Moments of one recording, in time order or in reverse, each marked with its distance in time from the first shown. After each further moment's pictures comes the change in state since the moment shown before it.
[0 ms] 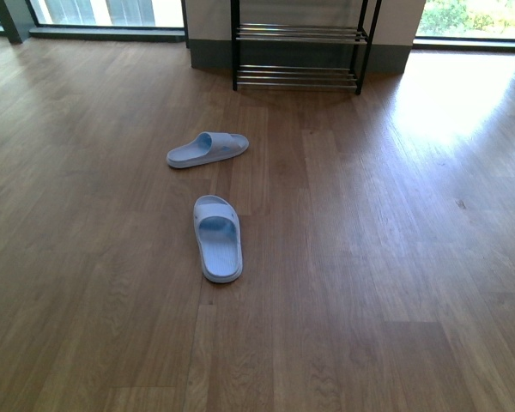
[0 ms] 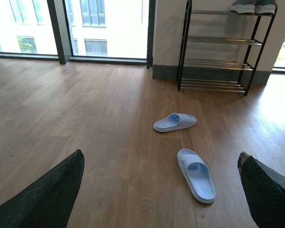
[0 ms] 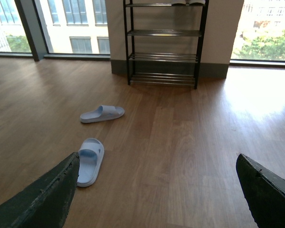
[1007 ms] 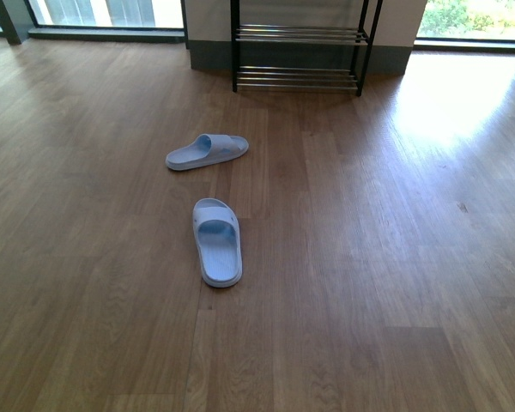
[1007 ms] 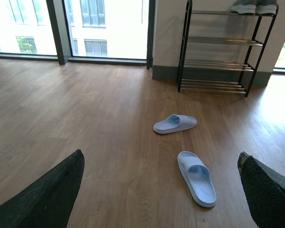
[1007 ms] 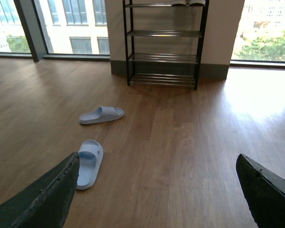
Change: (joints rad) left arm 0.000 0.000 0.000 0.000 0.000 0.000; right arm 0.000 0.000 0.000 0.000 0.000 0.000
